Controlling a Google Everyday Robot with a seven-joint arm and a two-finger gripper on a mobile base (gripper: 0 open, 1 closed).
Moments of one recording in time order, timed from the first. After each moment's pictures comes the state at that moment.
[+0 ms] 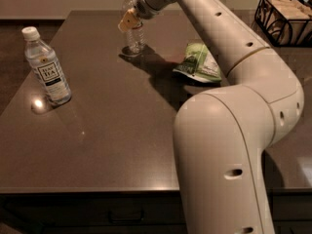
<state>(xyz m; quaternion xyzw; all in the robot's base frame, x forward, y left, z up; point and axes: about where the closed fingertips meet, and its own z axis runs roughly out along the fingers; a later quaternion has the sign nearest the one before) 0.841 0.068 0.938 -0.43 0.80 0.11 0.41</state>
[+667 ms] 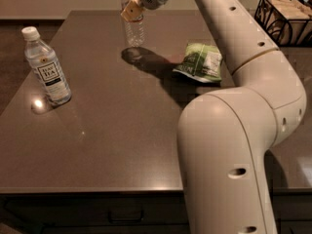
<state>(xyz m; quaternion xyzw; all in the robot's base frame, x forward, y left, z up) 0.822 0.063 0.973 -0.45 0.77 0.14 0.42</state>
